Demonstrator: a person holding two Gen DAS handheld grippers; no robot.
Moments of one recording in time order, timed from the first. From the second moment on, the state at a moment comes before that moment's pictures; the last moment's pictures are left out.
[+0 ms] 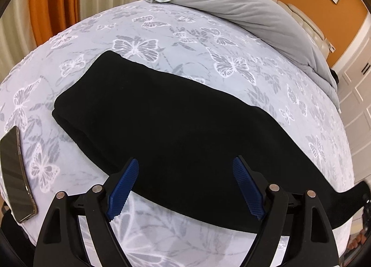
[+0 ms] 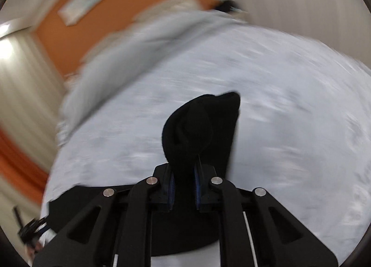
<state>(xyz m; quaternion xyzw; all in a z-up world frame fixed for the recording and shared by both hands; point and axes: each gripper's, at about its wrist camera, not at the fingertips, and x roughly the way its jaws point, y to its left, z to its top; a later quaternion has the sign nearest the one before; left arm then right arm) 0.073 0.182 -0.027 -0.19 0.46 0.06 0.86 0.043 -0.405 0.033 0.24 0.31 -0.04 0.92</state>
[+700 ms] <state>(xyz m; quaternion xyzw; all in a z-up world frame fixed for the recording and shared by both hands) 0.075 0.178 -0.030 -0.21 0.47 0.04 0.86 0.102 -0.085 -0.067 -0.07 0.43 0.16 0.89</state>
